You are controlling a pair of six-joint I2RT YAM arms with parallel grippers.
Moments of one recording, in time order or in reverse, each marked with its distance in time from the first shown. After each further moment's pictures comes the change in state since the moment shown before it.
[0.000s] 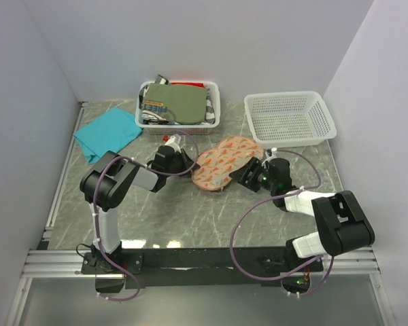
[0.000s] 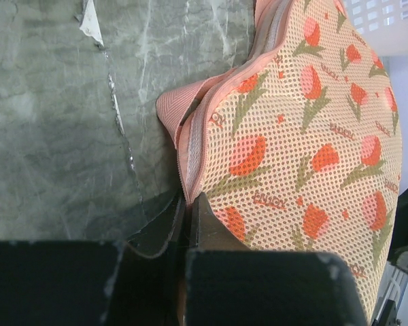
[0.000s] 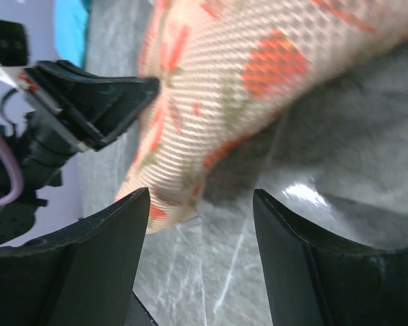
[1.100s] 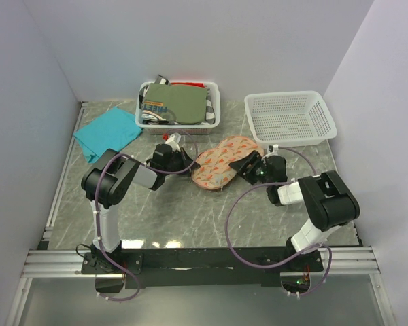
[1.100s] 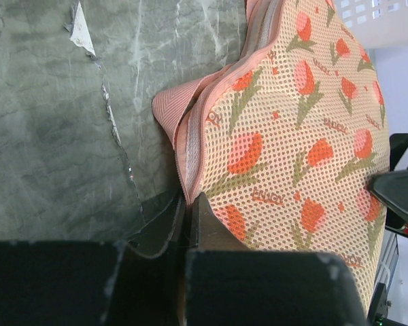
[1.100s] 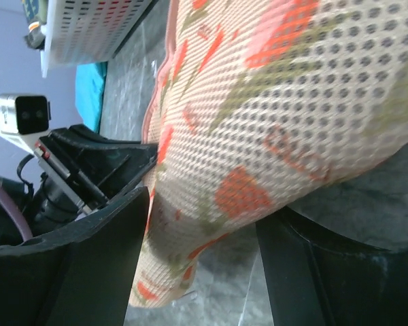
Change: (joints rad) left arm 0.030 0.037 0.024 0.024 0.095 0.011; right arm -0.006 0.226 0.041 0.303 0.093 0.100
